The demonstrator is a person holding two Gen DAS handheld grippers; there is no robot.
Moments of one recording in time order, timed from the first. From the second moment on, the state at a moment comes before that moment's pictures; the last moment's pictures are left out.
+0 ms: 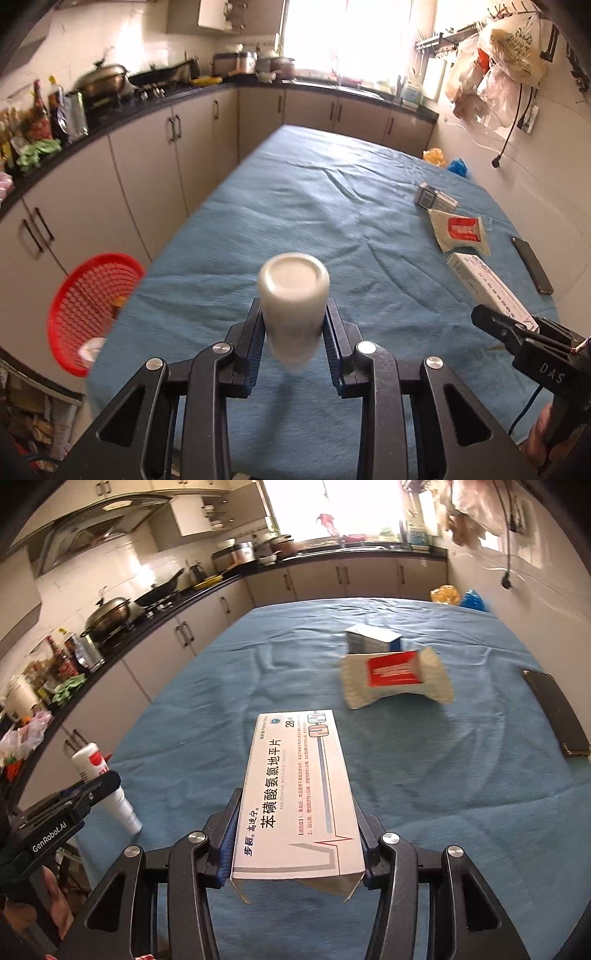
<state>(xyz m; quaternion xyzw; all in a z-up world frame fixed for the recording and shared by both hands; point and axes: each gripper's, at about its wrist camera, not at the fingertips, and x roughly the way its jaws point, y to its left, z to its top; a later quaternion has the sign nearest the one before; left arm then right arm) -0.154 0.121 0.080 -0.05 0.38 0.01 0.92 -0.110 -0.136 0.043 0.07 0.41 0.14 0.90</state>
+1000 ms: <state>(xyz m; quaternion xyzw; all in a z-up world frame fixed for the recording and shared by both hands) -0.182 0.223 0.070 -0.09 0.37 0.10 0.92 -0.115 -0.013 0.045 0.02 0.40 0.24 0.88</state>
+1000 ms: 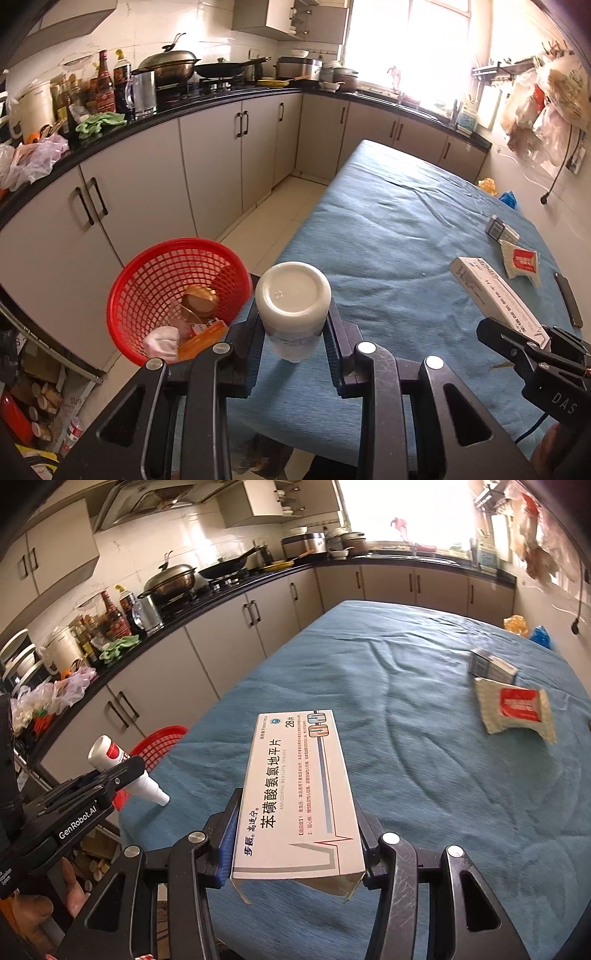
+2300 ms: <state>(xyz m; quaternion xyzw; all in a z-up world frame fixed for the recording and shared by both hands) -0.194 0.356 0.068 -0.17 0.35 0.19 0.90 -0.090 0.138 0.033 -0.01 0.43 0.35 0.83</state>
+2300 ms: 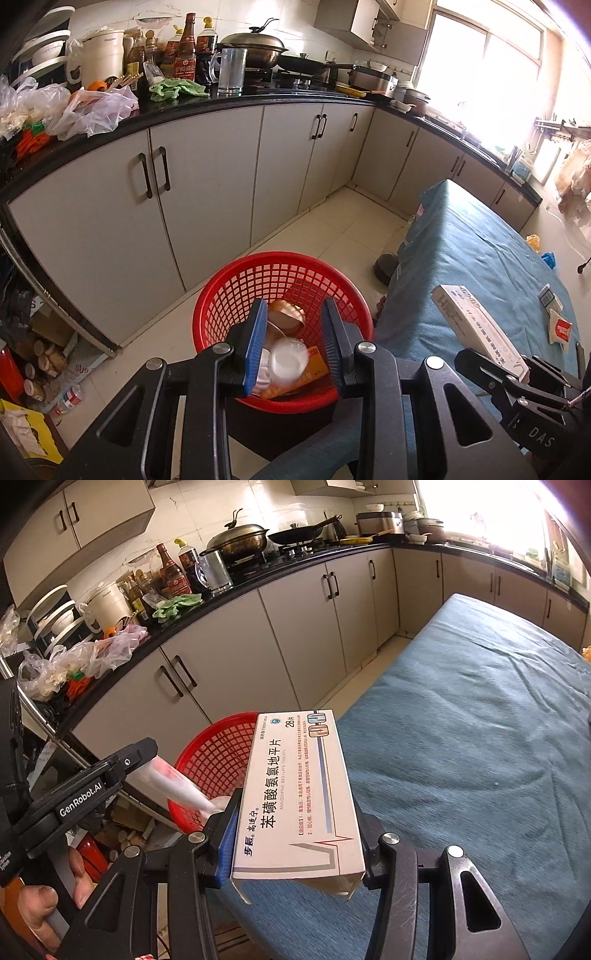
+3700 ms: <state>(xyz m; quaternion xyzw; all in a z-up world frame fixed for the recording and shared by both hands) -0.203 0.411 0.041 -0.20 0.37 0.26 0.87 -0.052 0.241 -0.001 -0.02 0.47 0.39 0.79</state>
